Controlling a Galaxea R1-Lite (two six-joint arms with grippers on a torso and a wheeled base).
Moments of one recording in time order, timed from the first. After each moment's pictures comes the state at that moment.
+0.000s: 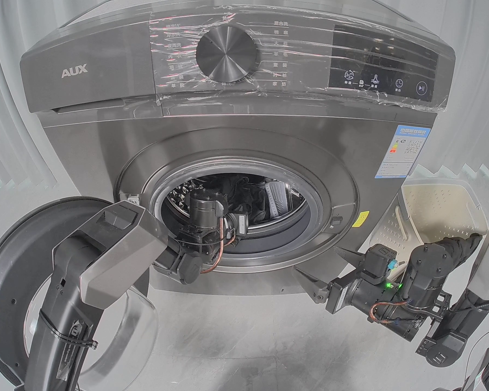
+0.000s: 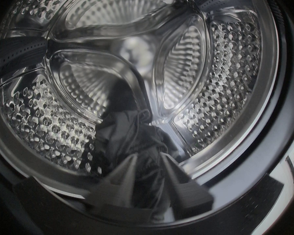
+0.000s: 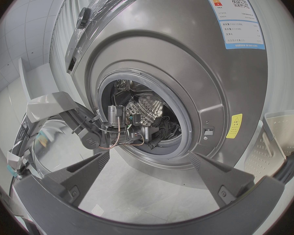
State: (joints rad) left arm -0.49 2.58 -1.54 -0.86 0.17 -0.10; right arm 0.71 1.94 -0.28 -1.54 -0.12 0.17
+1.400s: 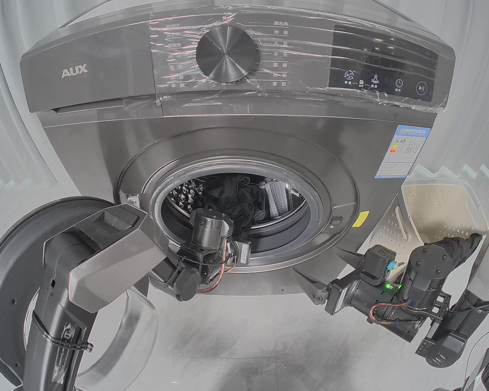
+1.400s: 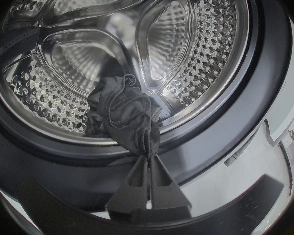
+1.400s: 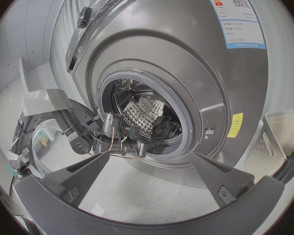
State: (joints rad) left arm -0.54 2.51 -1.32 -0.79 0.13 -0.08; right arm 0.71 1.94 -0.28 -1.54 -0.12 0.17
